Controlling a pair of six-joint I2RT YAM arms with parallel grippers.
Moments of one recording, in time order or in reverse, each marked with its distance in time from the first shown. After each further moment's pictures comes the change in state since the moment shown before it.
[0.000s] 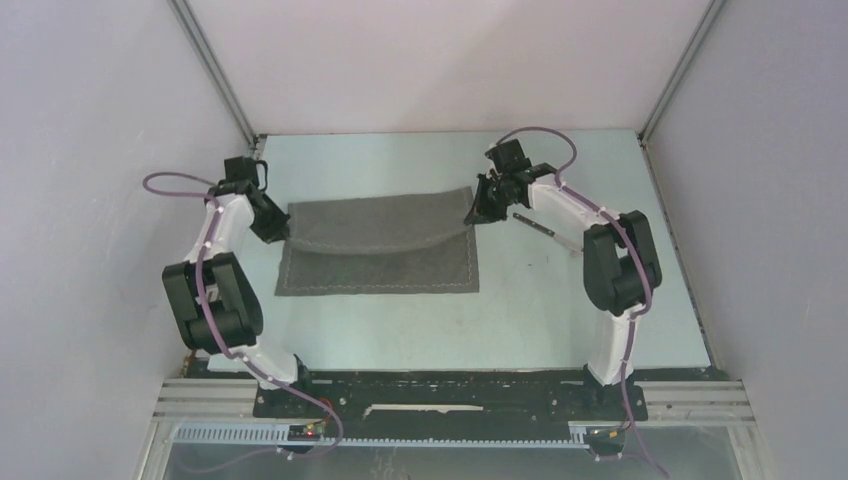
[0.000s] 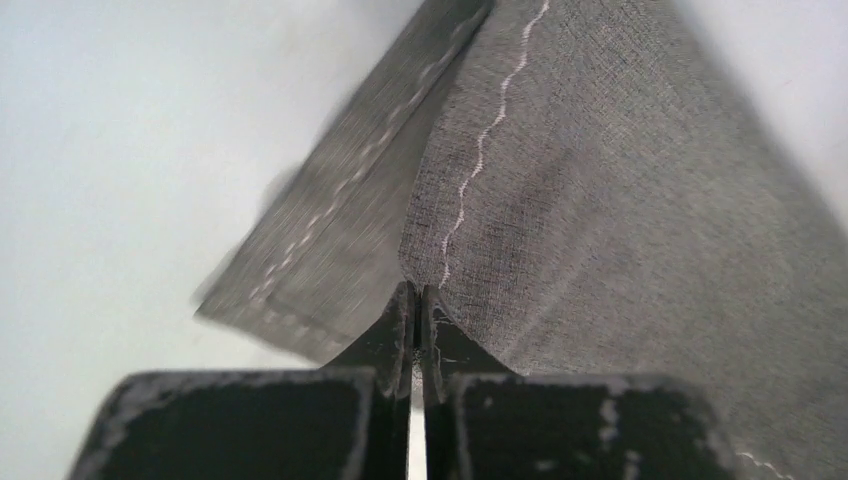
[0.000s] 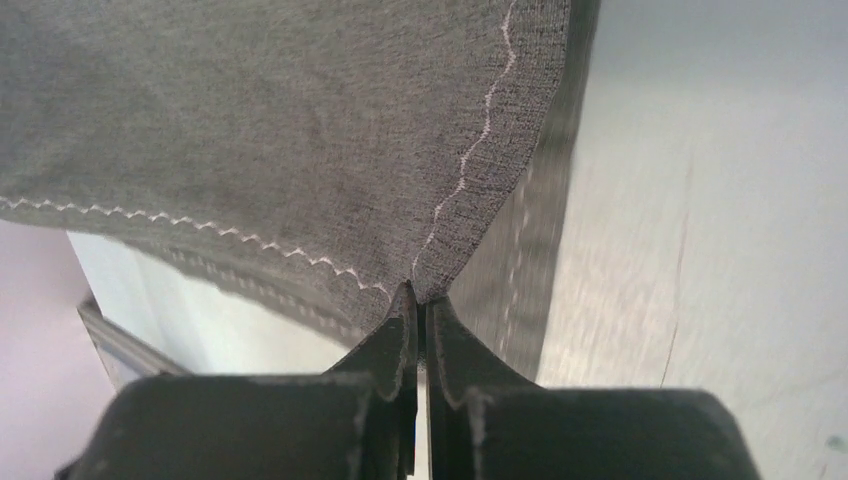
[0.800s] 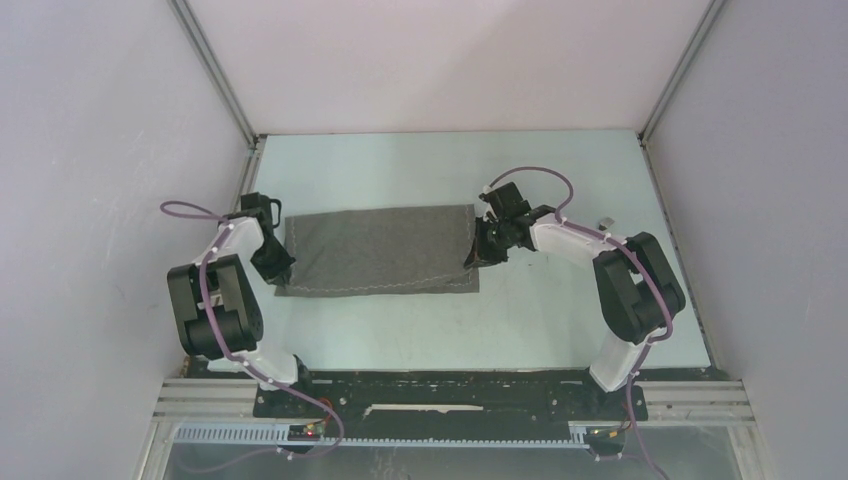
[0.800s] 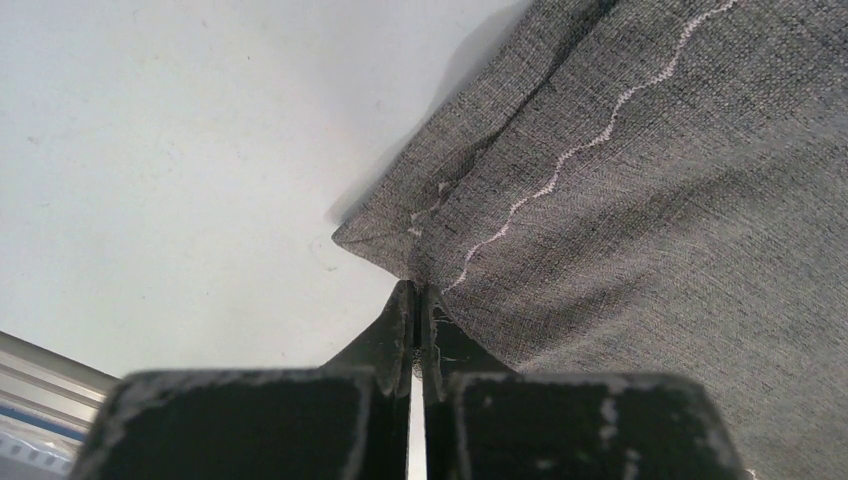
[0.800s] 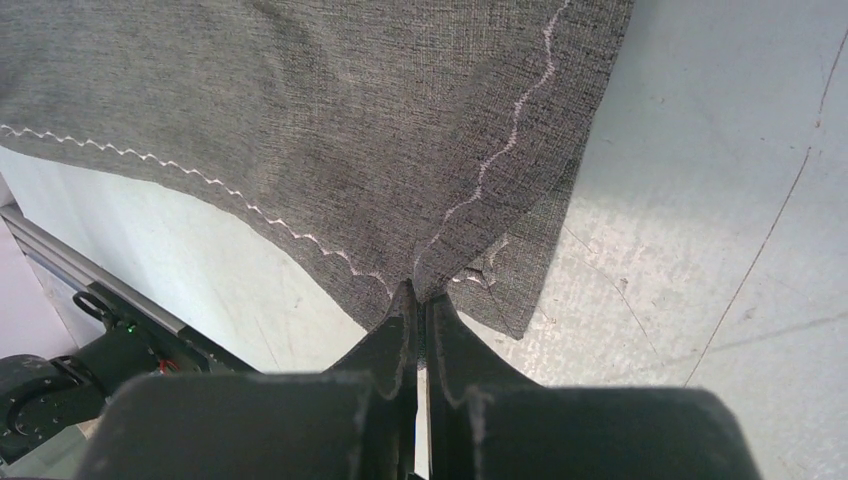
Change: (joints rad) left arm 0.002 -0.089 -0.309 -0.052 -0.175 0.099; right arm 0.106 -0.232 -0.451 0.140 -0.031 0.003
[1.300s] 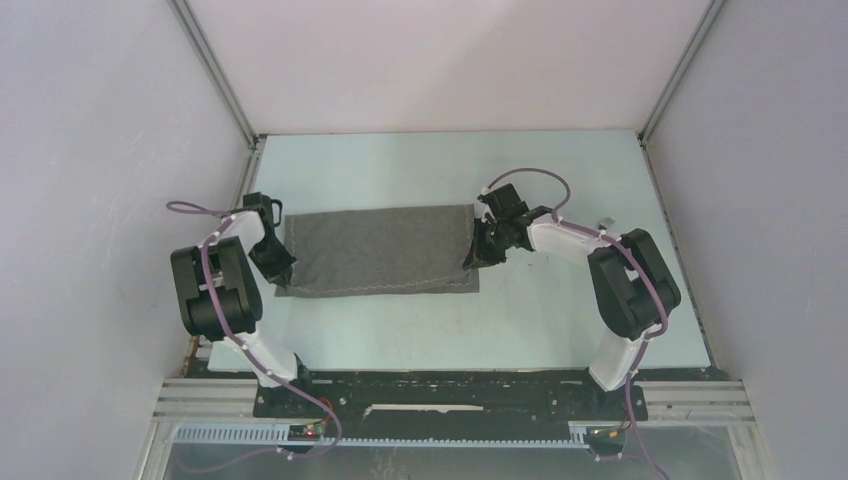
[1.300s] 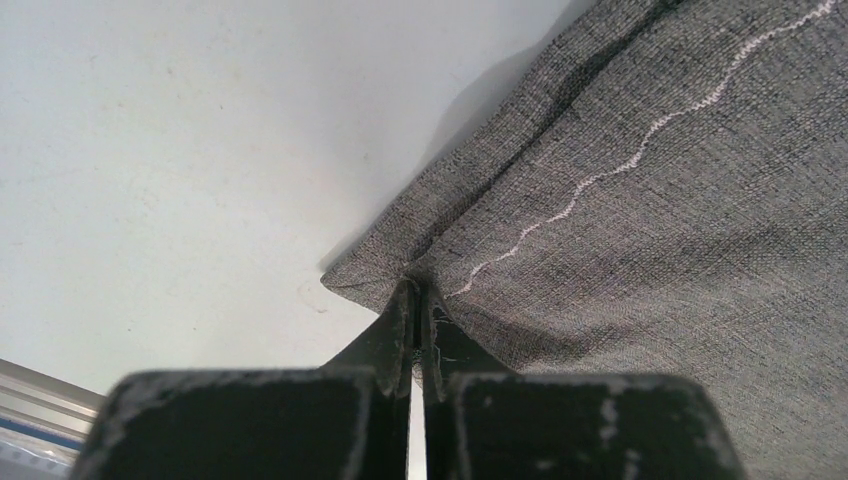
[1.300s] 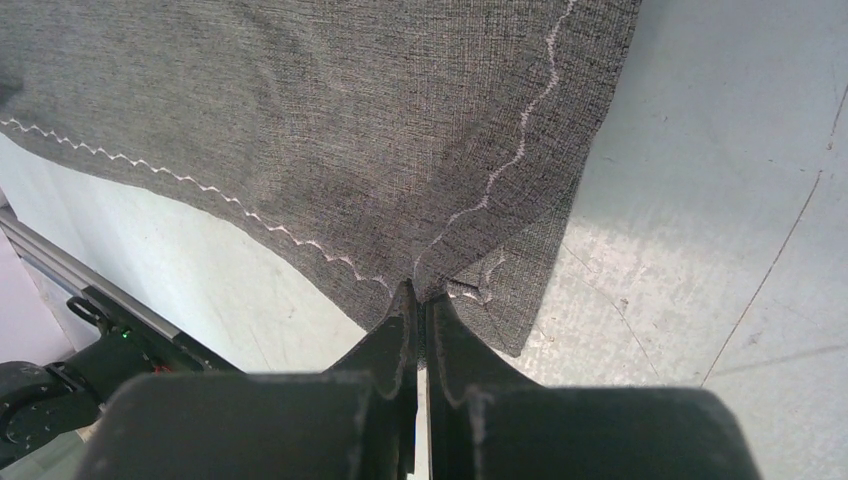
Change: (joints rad) left arm 0.013 0.131 0.053 0.006 0.006 0.008; right arm -0.002 0.025 0.000 0.032 -0.003 0.000
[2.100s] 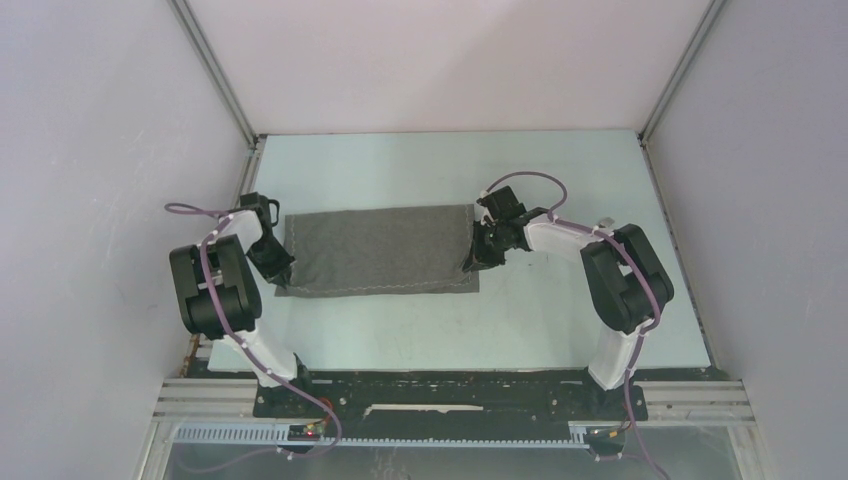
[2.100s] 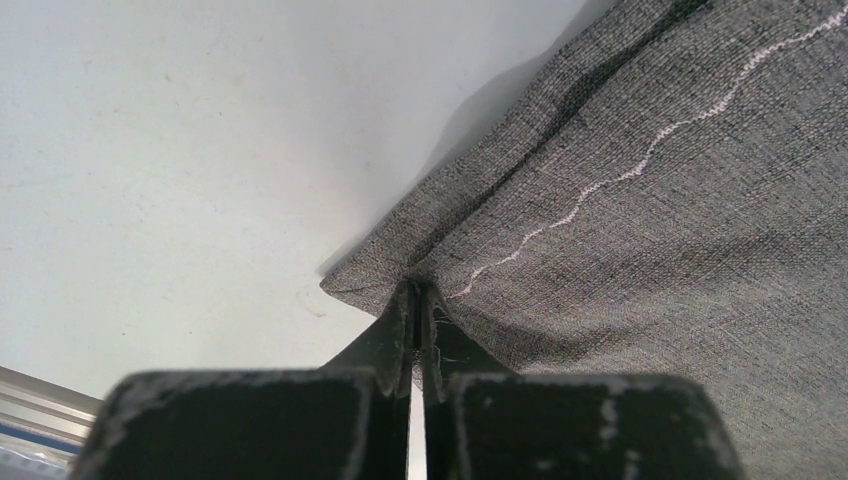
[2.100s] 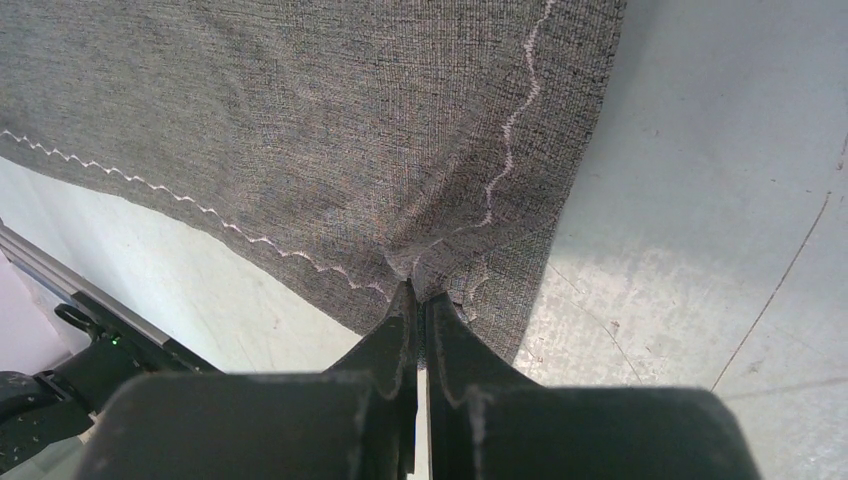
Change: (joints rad) left arm 0.021 0.014 0.009 -0.004 0.024 0.000; right arm -0.007 0.050 0.000 0.017 -0.006 0.000
